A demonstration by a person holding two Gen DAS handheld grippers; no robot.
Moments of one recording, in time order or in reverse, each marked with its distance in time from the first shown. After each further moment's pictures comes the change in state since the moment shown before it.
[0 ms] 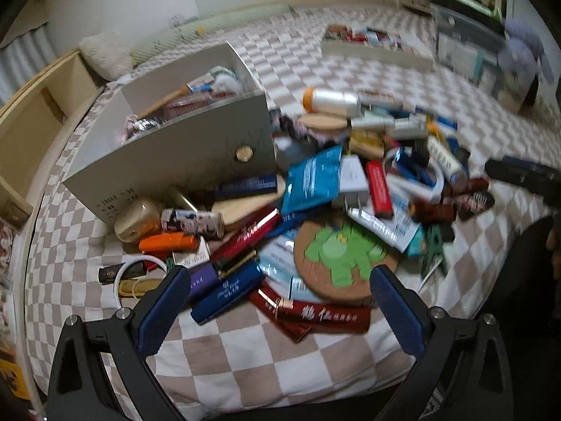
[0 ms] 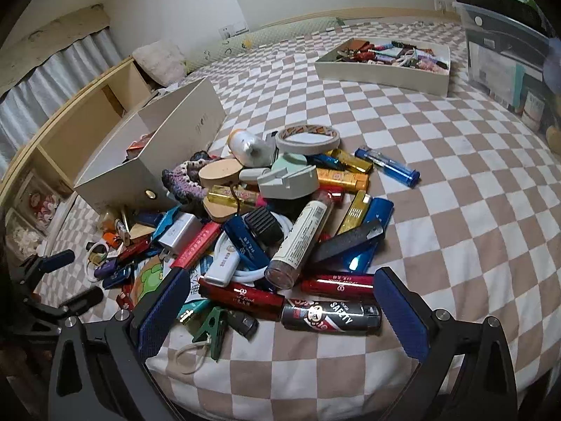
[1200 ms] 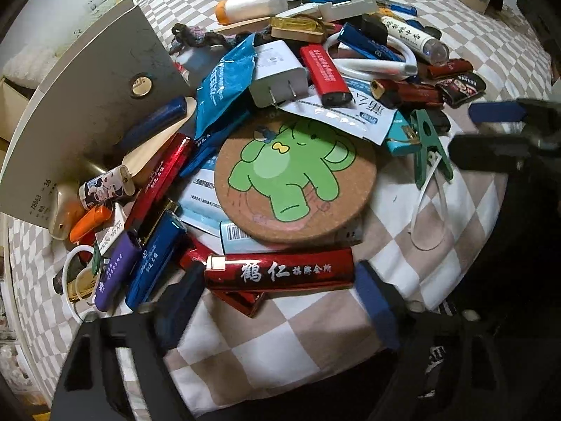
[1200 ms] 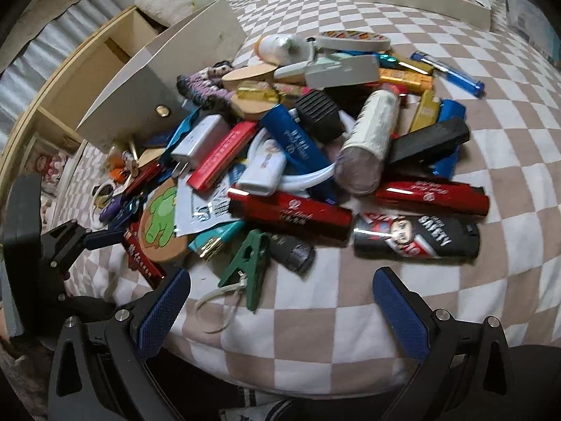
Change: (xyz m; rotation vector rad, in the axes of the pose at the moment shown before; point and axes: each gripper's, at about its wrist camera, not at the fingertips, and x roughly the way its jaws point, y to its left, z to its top) left arm 0.058 -0.035 -0.024 0.217 0.235 -0.103; right arm 0.051 0.029 -0.040 0.004 0.268 0.095
